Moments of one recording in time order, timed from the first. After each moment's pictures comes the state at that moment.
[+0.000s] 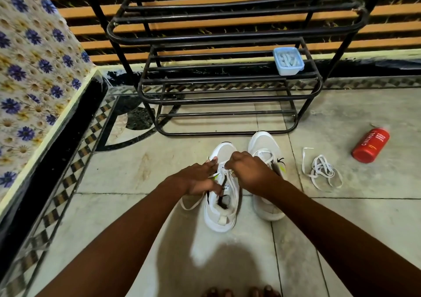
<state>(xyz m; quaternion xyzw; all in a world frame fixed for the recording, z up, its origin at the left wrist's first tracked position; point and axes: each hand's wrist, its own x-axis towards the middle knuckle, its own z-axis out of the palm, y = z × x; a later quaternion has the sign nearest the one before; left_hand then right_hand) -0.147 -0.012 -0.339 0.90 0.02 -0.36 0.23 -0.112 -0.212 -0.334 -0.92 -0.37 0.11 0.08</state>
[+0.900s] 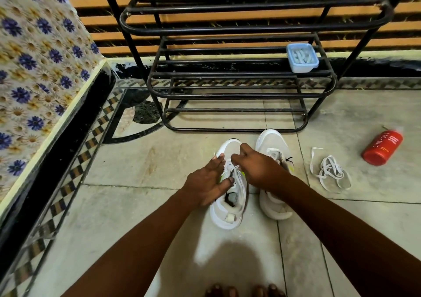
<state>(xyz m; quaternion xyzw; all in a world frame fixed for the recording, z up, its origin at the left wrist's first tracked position) -0.177 -0.022 -0.374 0.96 -0.01 -0.17 0.21 -0.102 -0.214 -0.346 -0.90 -0.40 0.07 0.13</state>
